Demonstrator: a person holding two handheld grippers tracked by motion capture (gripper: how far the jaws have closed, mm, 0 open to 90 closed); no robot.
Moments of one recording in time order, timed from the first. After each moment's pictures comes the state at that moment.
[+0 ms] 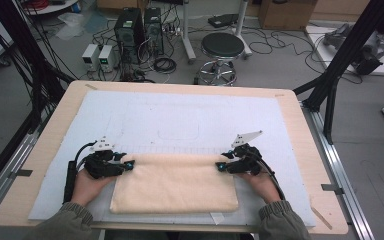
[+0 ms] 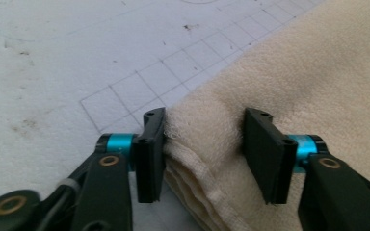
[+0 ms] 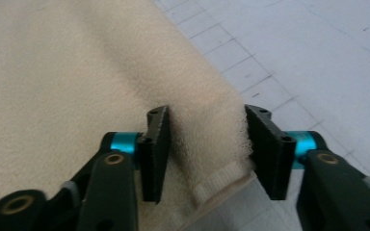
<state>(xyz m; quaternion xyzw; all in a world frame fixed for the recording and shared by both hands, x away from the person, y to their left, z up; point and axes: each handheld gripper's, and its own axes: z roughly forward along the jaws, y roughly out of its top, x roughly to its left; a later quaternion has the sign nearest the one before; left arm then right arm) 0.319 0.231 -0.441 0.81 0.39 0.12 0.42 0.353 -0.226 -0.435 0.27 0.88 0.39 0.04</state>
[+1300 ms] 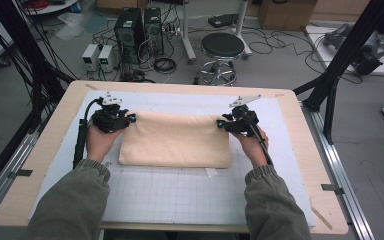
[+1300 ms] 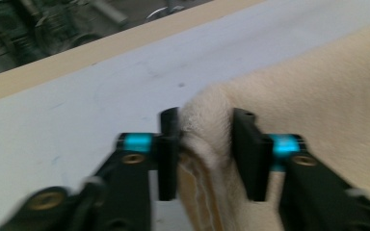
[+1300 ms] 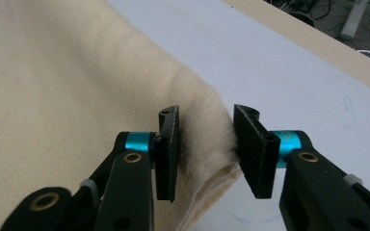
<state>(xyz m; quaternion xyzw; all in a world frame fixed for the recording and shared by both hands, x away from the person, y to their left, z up) 0.419 0.215 -0.376 0.77 0.45 0.25 0.38 0.439 -0.215 -0.381 0.33 0.84 0.40 0.16</state>
